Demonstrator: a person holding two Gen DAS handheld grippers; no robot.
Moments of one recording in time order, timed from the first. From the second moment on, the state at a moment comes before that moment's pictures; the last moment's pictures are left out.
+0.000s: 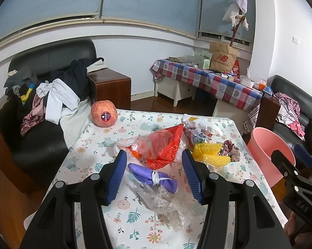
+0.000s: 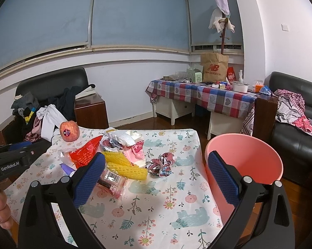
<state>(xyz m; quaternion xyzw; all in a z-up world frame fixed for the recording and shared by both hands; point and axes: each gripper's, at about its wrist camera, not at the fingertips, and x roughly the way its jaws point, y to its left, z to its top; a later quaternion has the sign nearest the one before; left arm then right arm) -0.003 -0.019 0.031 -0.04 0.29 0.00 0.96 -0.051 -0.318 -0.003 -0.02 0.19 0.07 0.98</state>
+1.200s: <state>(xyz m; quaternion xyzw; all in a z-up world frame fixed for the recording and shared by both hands) 0.053 -0.051 0.020 -0.04 0.32 -0.07 0.94 -0.019 -0.331 -0.032 0.01 0.25 0.10 0.96</state>
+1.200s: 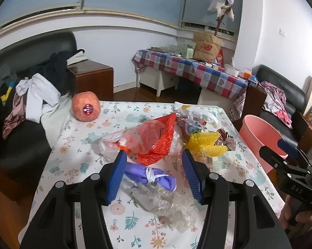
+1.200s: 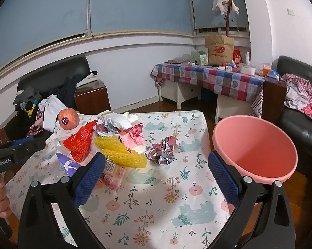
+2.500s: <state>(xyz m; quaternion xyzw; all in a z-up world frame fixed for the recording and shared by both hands) 0.103 -0.021 -0.021 -0.07 0.40 -0.11 0.90 0.082 -0.342 -0.080 0.08 0.43 0.15 0.89</state>
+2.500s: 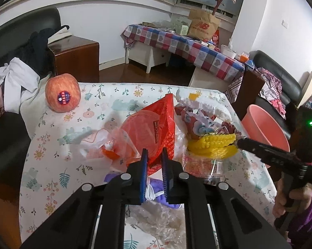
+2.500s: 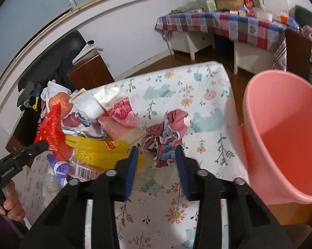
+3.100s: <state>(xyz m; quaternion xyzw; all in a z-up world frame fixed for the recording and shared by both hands) 0.070 -0.025 0.035 -0.08 0.35 -0.13 0.93 0.052 -0.363 -0.048 0.10 0.38 0.18 0.90</state>
